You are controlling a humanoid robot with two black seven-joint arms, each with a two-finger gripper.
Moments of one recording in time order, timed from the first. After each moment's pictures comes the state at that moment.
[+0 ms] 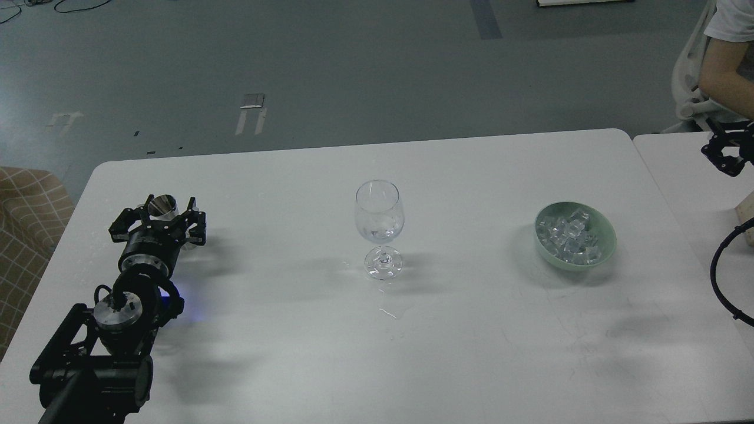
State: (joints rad) left arm -0.26 0.18 -1.49 -0.91 -0.24 -0.16 -0.04; right arm 0.43 -0.49 1.55 0.87 -0.40 0.19 -0.11
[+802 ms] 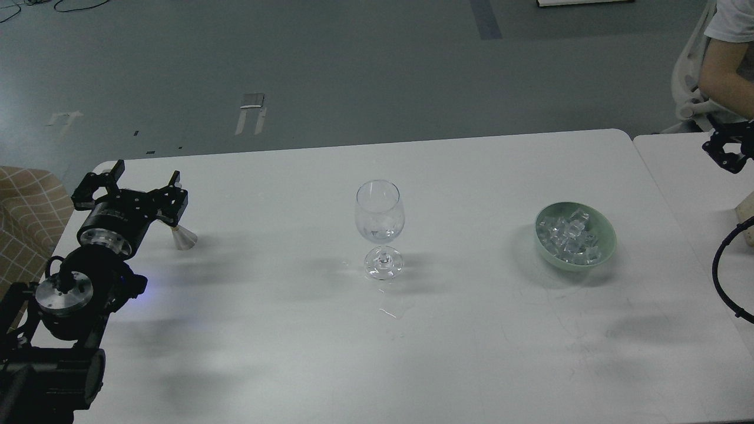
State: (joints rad) left arm -0.27 0.36 -1.50 -1.11 -0.22 -0.07 0.08; right arm 0.43 -0.50 1.55 0.88 -0.40 0.20 -0.11
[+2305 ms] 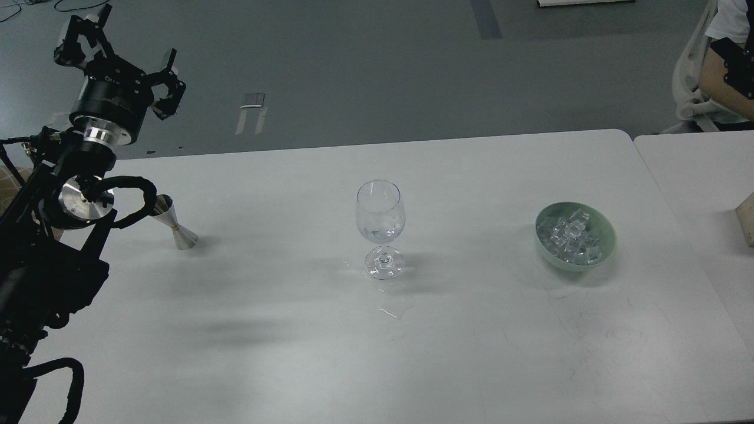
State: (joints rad) left arm -0.67 0.39 -1.23 -0.87 0.24 -0.29 -0.21; right arm 0.64 -0.68 1.27 1.04 -1.00 0.24 -0.09
